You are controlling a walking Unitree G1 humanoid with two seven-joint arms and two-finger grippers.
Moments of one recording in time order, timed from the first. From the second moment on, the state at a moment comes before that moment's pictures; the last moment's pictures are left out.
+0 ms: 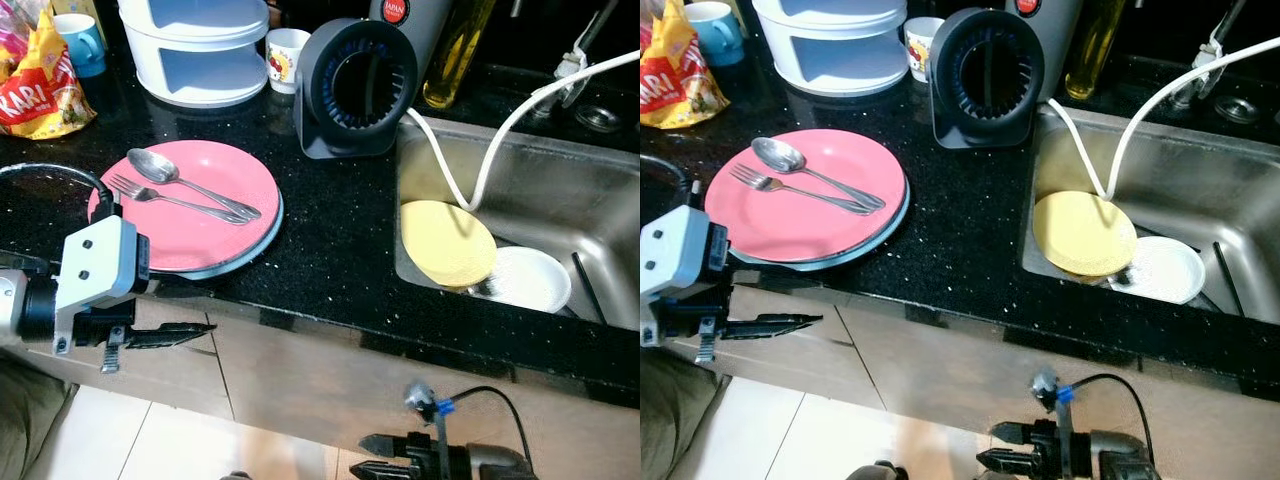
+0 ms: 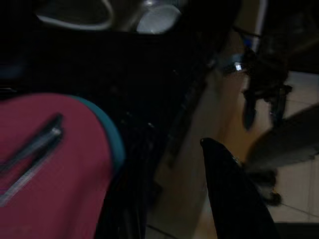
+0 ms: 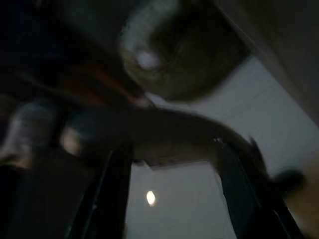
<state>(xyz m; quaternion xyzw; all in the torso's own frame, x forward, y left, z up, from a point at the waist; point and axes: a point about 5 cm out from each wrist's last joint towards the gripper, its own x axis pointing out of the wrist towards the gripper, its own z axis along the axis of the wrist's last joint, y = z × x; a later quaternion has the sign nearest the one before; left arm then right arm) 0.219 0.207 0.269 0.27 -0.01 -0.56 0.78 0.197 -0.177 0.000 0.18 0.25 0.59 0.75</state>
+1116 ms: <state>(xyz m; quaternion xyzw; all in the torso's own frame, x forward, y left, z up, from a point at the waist) 0.231 0.208 0.303 0.26 -0.12 -0.49 0.82 0.198 -0.195 0.179 0.16 -0.06 0.65 0.74</state>
